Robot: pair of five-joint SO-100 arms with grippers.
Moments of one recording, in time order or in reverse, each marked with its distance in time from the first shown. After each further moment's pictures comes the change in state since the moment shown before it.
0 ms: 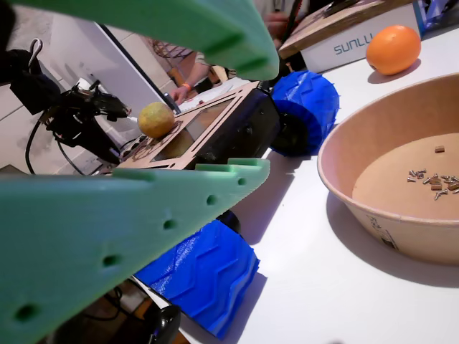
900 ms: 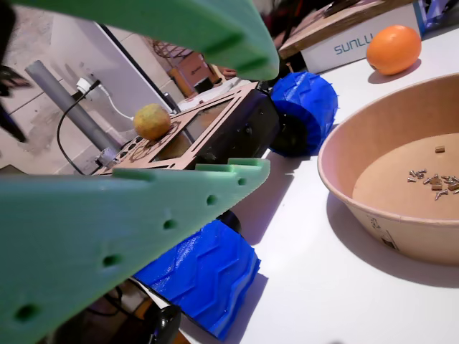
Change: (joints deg) arm 0 6.2 48.7 1.8 25.0 -10.3; arm 1 0.0 0.0 0.0 0.0 0.0
